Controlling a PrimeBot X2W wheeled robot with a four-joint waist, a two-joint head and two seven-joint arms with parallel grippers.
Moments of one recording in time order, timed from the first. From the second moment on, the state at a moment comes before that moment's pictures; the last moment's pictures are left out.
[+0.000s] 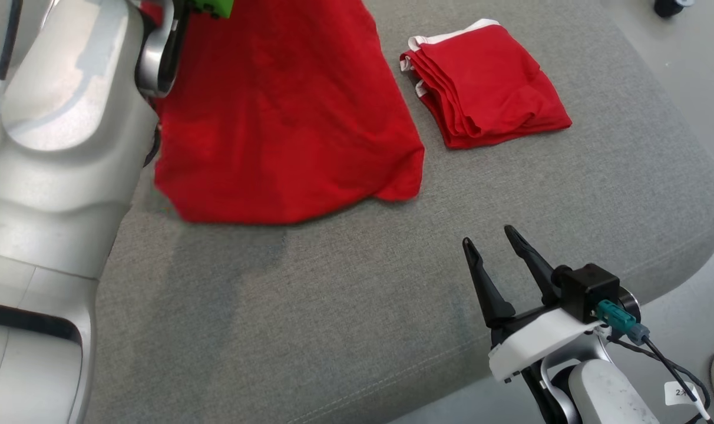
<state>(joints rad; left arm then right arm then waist) -1.27 0.21 -0.60 0.69 -0.50 0.01 -0.26 -0.13 -0.05 0.21 0.10 0.19 0.13 -0.12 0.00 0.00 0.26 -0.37</state>
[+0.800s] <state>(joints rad) -0.39 0.27 -0.40 0.38 -0.61 0.10 -0.26 -0.06 -0.05 0.15 0.05 0.16 0.13 -0.06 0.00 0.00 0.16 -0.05</state>
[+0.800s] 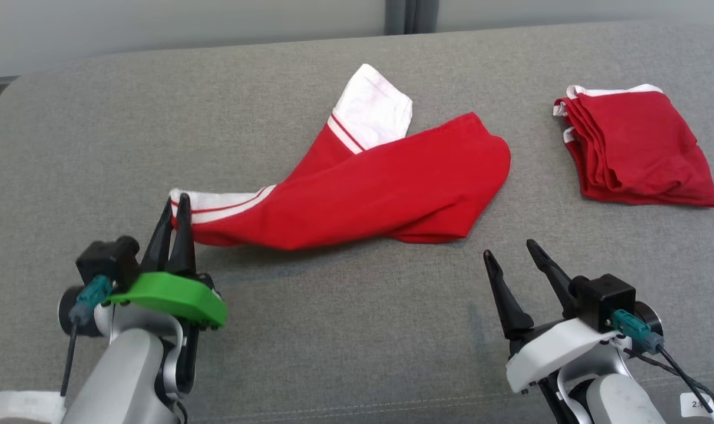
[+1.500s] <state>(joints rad) -0.15 0.16 -0.39 0.60 -0.66 0.13 -0.26 -0.02 -0.05 0.14 0.03 0.14 0.13 -0.03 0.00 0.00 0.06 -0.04</state>
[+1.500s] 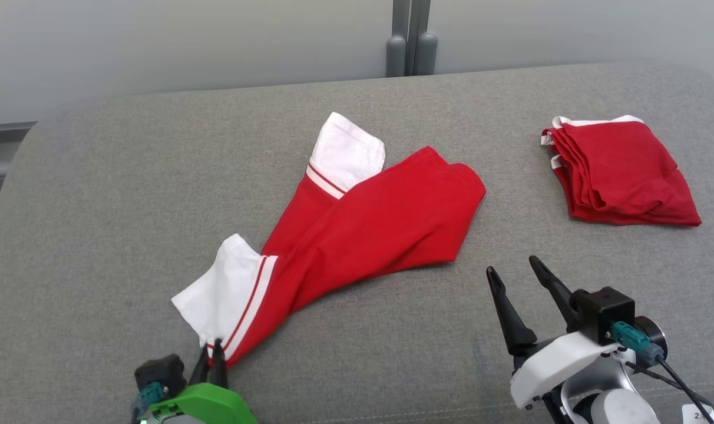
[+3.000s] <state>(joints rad) -0.27 0.26 -0.41 0.66 -0.69 0.19 0.04 0.00 -0.05 0.11 0.00 0.13 0.13 -0.01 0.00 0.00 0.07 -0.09</state>
